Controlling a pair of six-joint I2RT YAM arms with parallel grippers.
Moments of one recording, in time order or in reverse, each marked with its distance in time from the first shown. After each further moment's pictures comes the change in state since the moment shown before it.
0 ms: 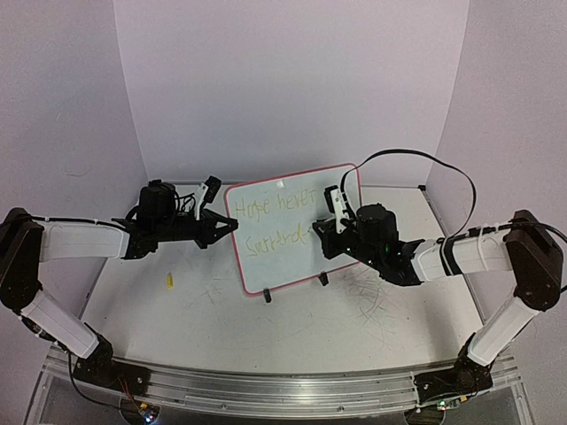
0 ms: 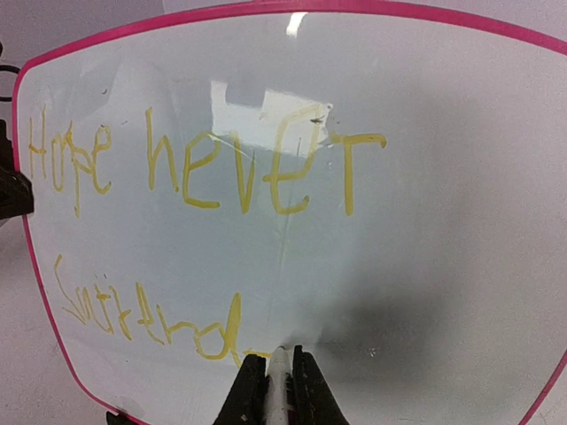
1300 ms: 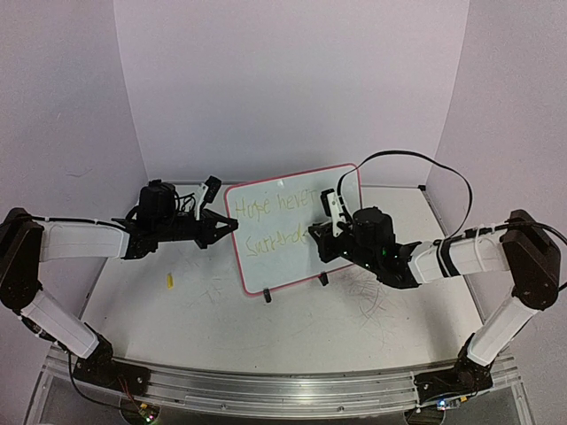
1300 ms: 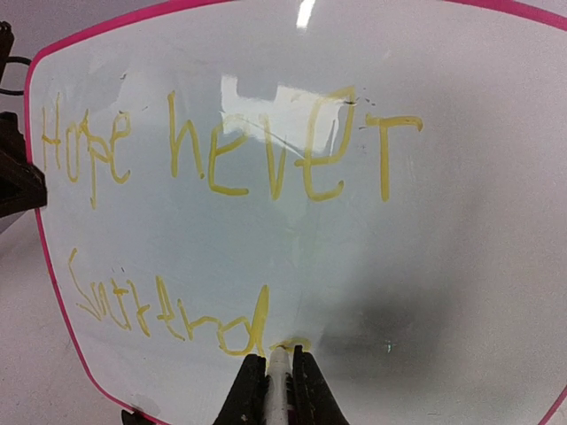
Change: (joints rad) left arm 0.000 0.000 0.000 0.000 0.003 0.001; right arm 0.023 0.017 -0.002 0.011 -0.007 0.029
